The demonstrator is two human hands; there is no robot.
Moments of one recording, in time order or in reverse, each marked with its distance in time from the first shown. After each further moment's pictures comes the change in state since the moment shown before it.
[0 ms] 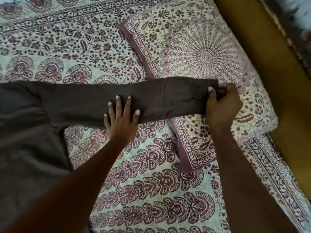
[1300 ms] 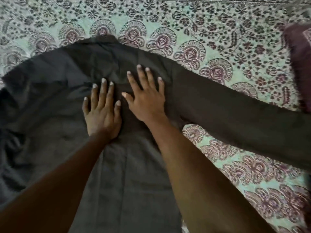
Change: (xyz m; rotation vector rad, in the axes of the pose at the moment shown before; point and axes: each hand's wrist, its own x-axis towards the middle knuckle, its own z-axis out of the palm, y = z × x) left_hand -0.015 -0.392 -0.152 0.263 0.400 -0.320; right_hand -0.352 -0.283 0.356 -0.334 -0.916 -0.930
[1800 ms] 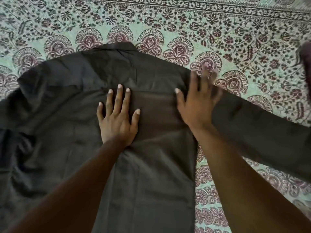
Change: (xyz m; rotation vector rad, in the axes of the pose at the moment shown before) left_hand 0.000 -0.001 -0.002 -0.015 -0.029 -0.003; right_hand -0.004 0.071 -0.034 -0.086 0.185 0.283
